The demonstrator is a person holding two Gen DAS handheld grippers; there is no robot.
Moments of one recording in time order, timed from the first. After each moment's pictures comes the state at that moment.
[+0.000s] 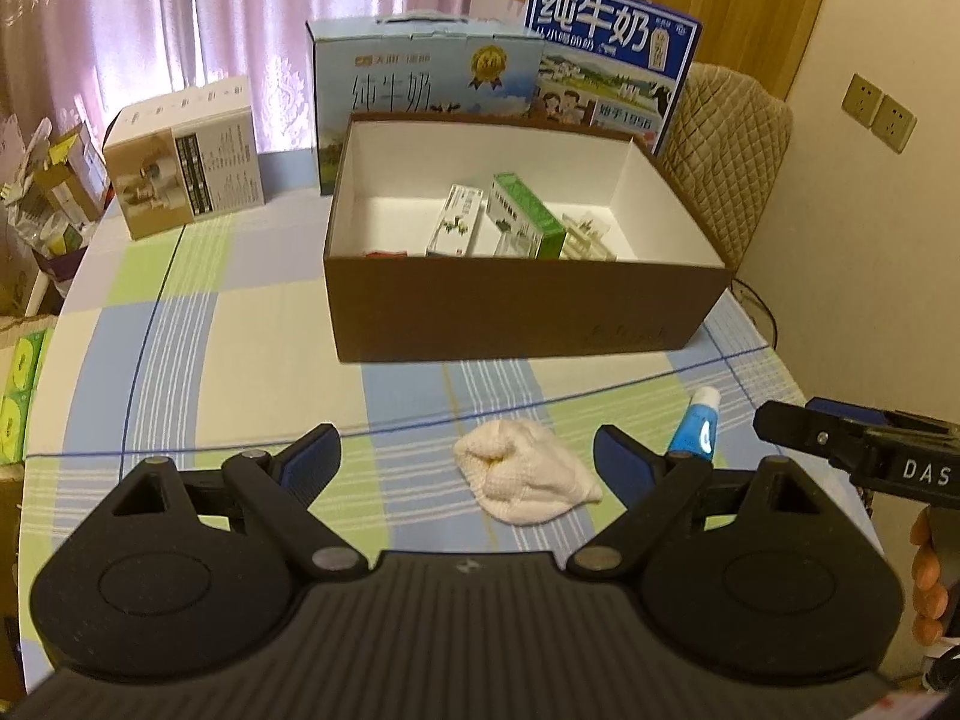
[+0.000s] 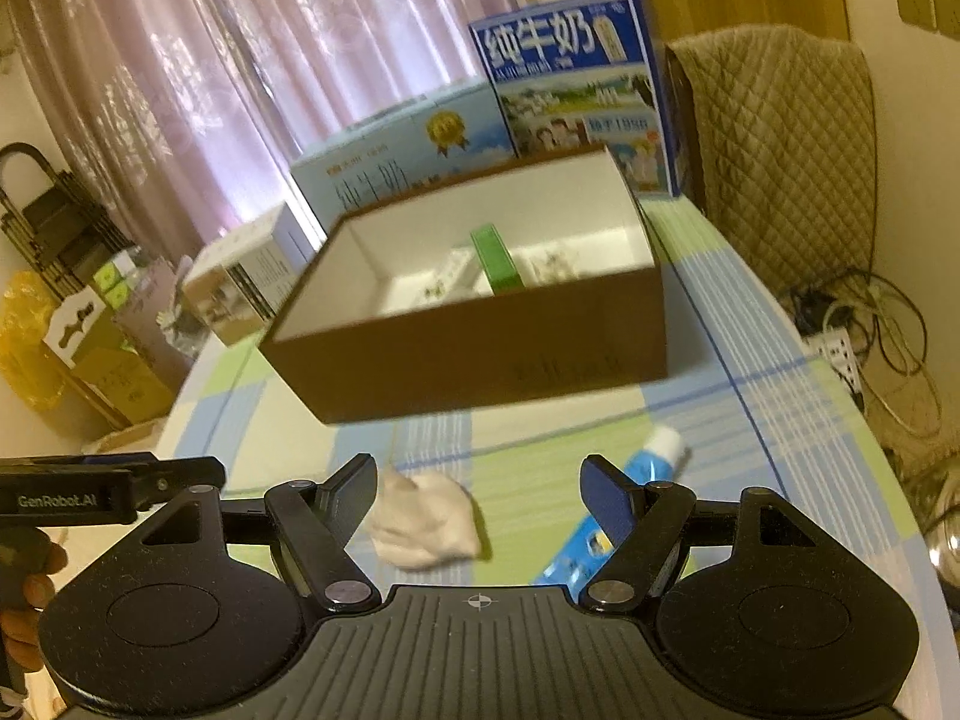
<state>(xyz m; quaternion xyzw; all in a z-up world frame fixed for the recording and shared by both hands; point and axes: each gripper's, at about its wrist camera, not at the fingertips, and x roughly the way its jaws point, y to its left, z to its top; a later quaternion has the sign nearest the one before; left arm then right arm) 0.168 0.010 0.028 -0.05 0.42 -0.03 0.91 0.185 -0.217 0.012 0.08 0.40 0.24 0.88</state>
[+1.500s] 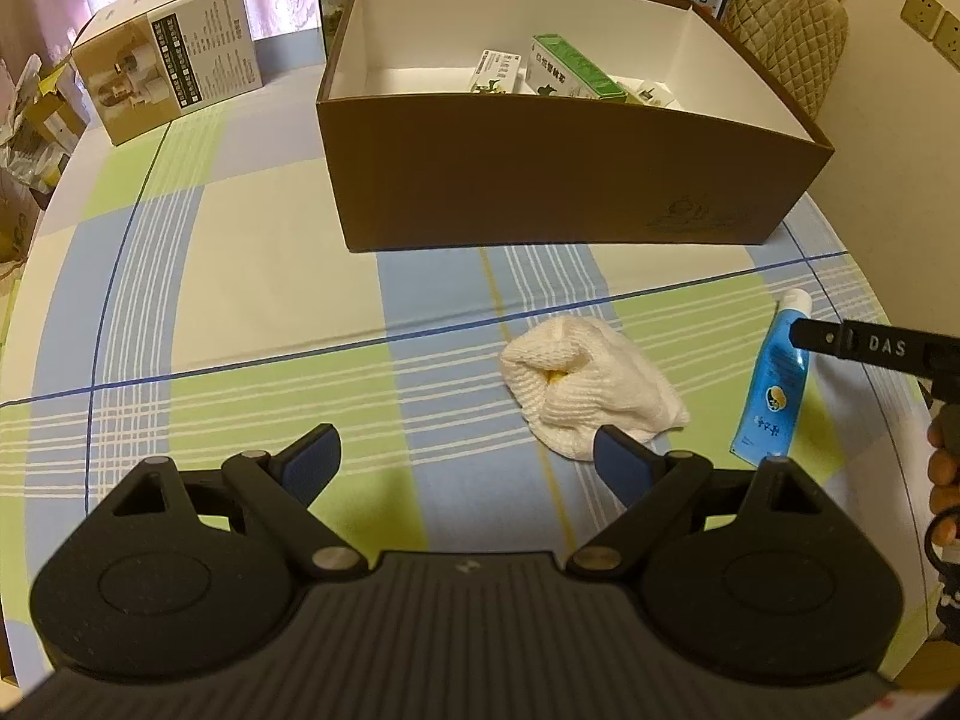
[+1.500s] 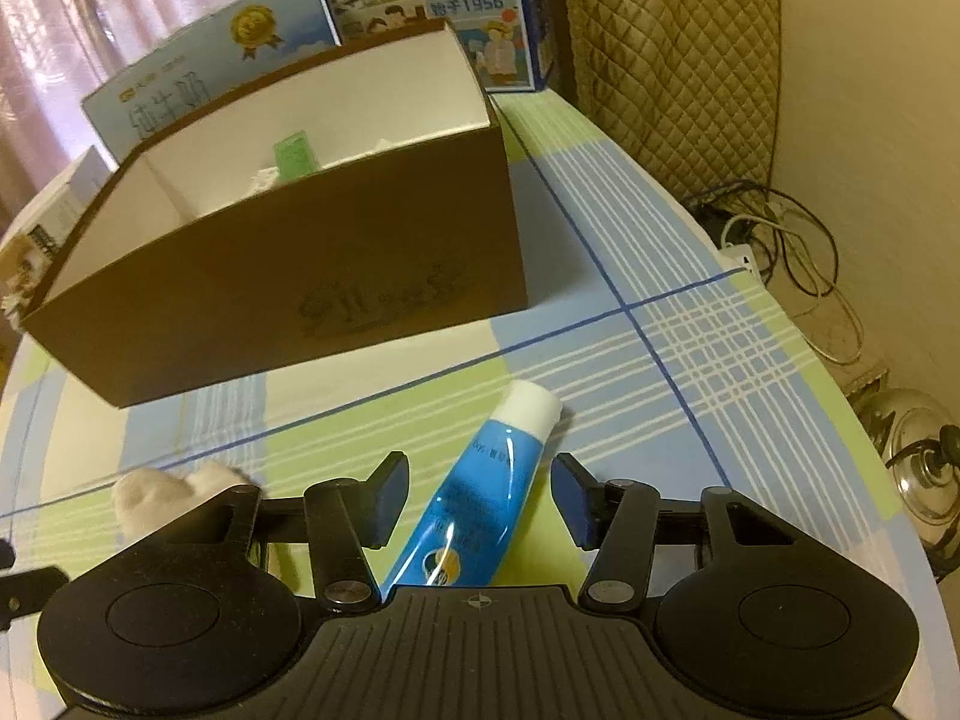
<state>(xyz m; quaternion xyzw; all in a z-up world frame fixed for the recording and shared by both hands) 0.205 0.013 -0.049 -0.02 0.51 0.00 0.86 0.262 -0.218 -0.075 0.05 0.47 0.10 0.87</state>
